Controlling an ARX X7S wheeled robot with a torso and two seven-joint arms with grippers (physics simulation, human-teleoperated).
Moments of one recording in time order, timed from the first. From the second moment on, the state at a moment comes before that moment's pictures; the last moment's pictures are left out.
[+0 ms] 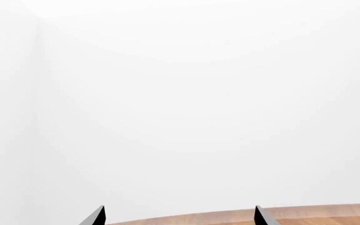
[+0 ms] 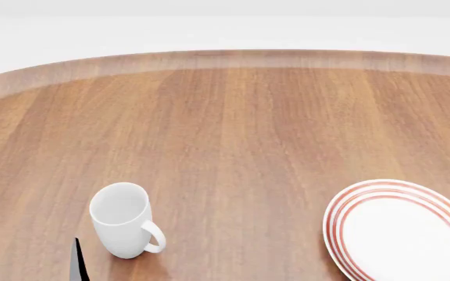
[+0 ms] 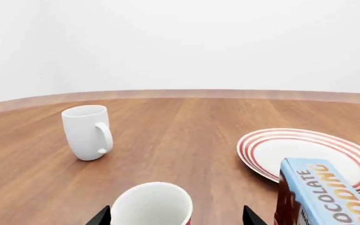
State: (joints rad) left arm -0.12 -0.27 0.39 -0.32 -0.02 0.76 -0.44; right arm -0.57 0.40 -0.34 -0.01 0.18 -0.71 0.24
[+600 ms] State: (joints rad) left arm -0.12 -0.27 0.40 -0.32 -0.02 0.77 -0.45; right arm -0.55 0.39 -0.37 0.08 0.20 -0.76 0.21
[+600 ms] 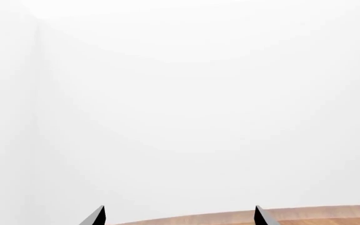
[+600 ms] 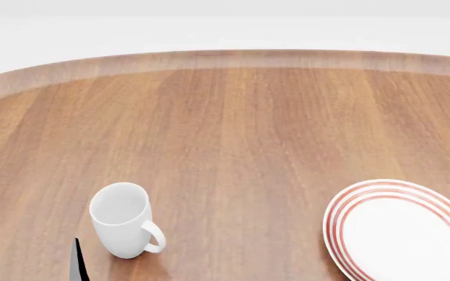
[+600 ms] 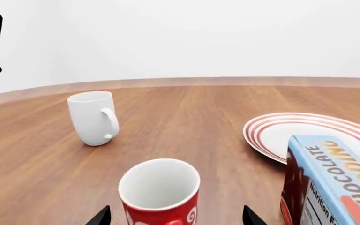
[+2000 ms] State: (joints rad) left arm -0.13 -0.28 0.41 -0.33 -0.01 0.78 -0.47; right arm -0.44 0.33 -0.42 0.37 0.29 -0.85 0.12
